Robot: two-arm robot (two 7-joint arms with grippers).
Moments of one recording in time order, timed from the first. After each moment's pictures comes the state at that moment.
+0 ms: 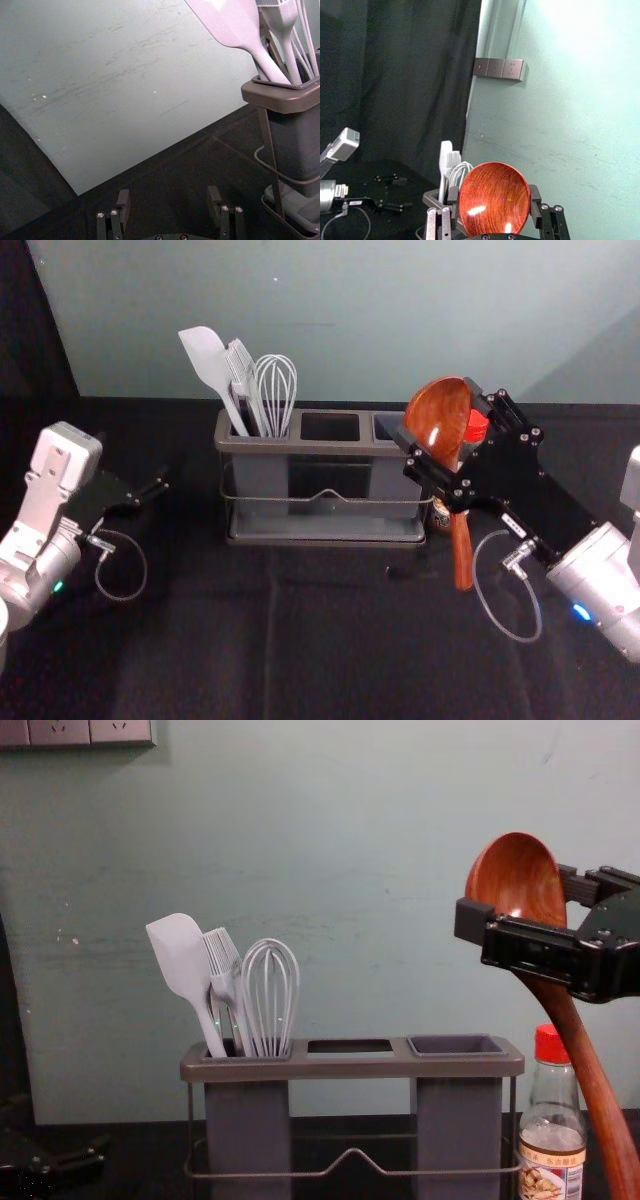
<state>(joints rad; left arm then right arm) -0.20 0.60 0.45 -1.41 -0.25 -0.12 0.03 -0.09 0.39 -0.20 -1.95 0.17 -0.15 0.35</state>
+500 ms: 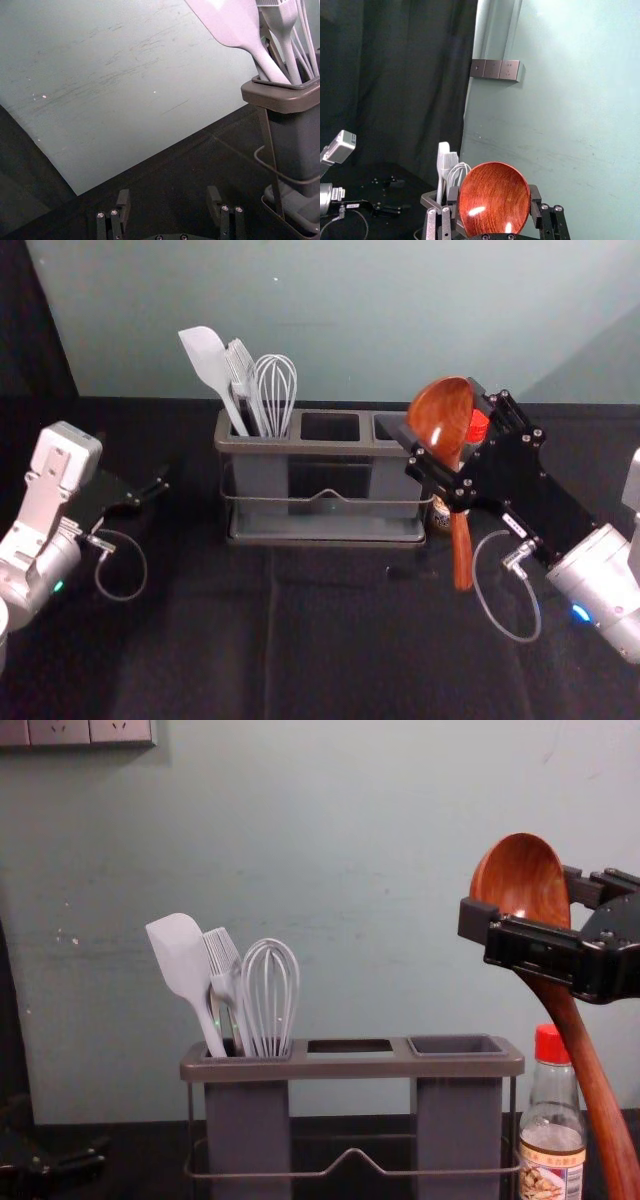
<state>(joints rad) -0.20 0.60 0.45 -1.41 -0.25 -0.12 0.03 -0.09 0.38 -0.20 -1.94 0.18 -0.16 0.34</state>
